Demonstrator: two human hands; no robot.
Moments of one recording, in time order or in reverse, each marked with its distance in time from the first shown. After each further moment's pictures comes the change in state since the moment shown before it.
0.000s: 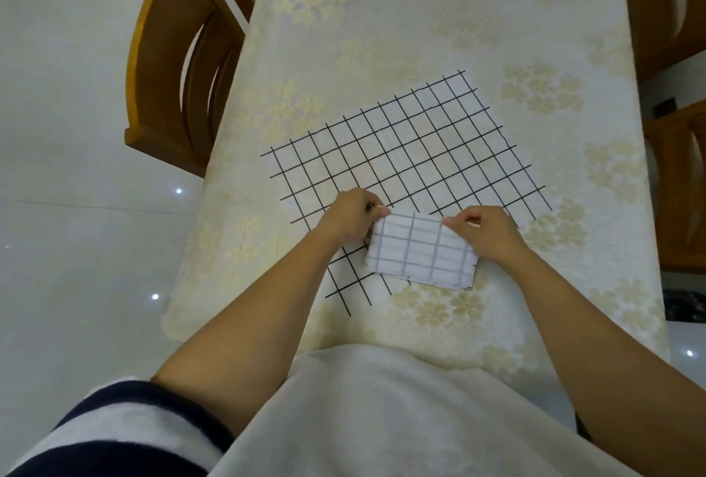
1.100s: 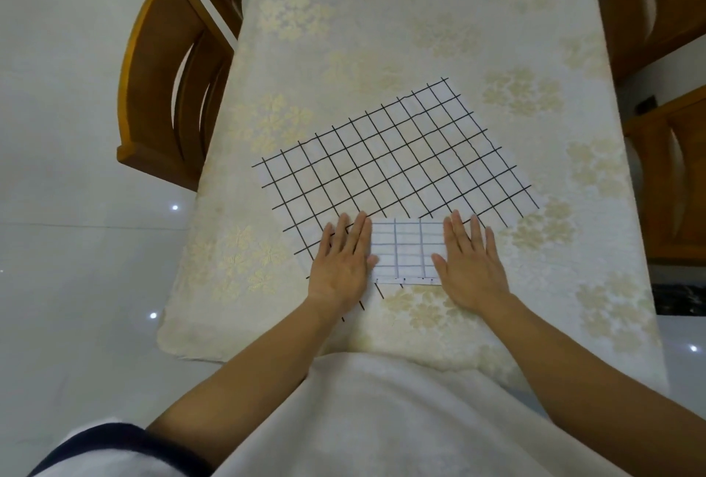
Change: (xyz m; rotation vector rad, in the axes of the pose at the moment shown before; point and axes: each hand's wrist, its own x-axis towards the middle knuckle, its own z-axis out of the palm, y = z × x) left_hand -0.060 -0.039 0.063 0.762 0.157 0.159; right_hand -0.033 0.047 0.043 -0.926 0.033 -0.180
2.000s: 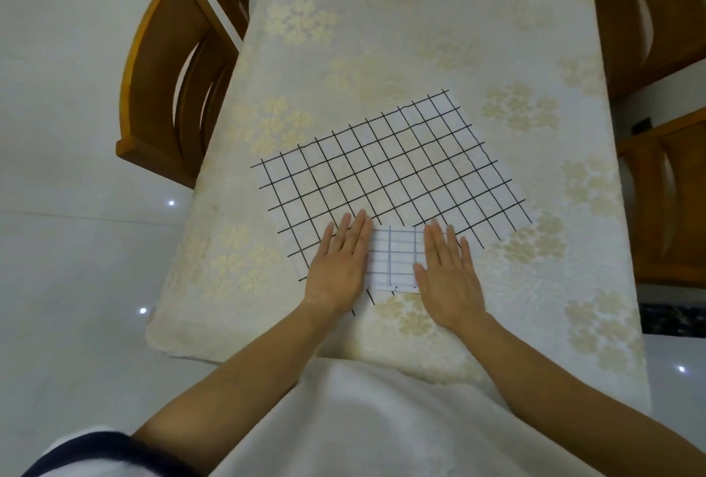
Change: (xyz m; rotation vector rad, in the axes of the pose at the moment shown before) left_hand 0.005 0.009 0.000 -0.045 0.144 0.004; right_hand -0.006 -0.024 -0.002 0.058 0.114 -0.089
